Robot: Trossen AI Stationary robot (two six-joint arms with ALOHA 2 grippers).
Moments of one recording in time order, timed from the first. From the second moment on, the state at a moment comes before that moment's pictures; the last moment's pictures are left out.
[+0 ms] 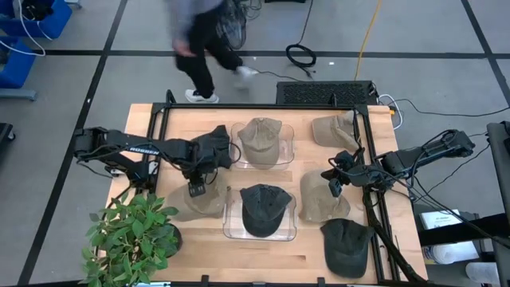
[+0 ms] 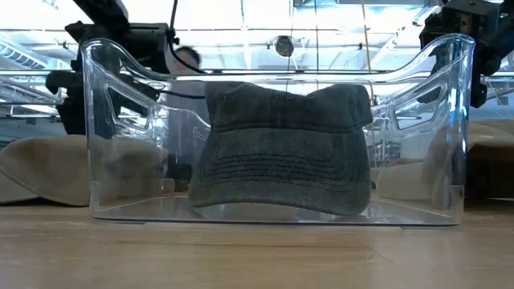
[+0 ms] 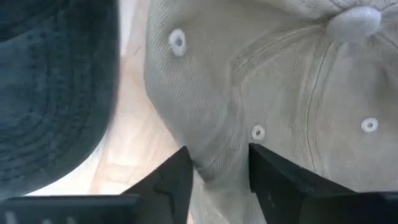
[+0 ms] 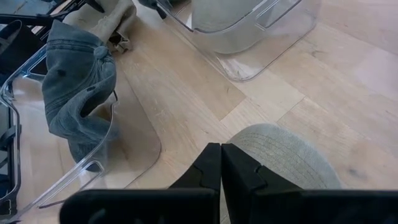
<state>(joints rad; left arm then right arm) 0.09 1.39 0.78 -0.91 0.15 -0.22 0.33 0.65 0.50 -0.62 0.42 0.96</state>
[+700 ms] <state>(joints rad) 0.03 1.22 0.86 -1.08 0.17 -0.43 0.33 0.65 0.50 -0.62 0.42 0.90</state>
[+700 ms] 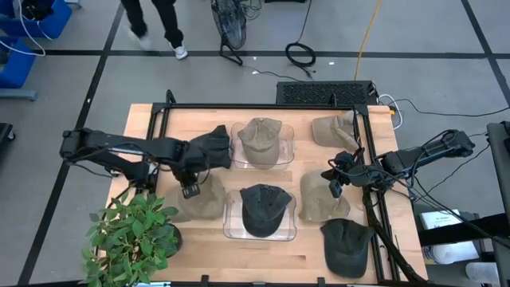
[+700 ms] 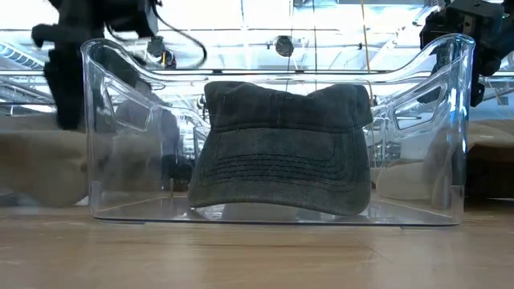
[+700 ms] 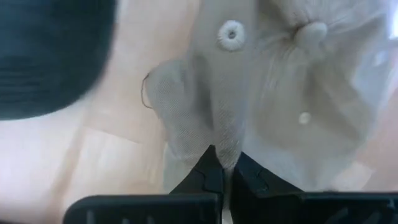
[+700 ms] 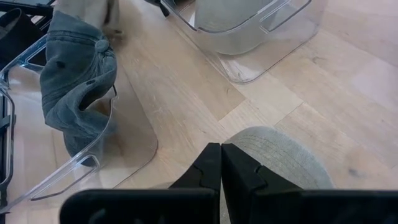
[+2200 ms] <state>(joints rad) 0.12 1.56 1.32 -0.03 -0.31 -0.53 0.33 0.65 0.50 -0.57 0.45 0.87</state>
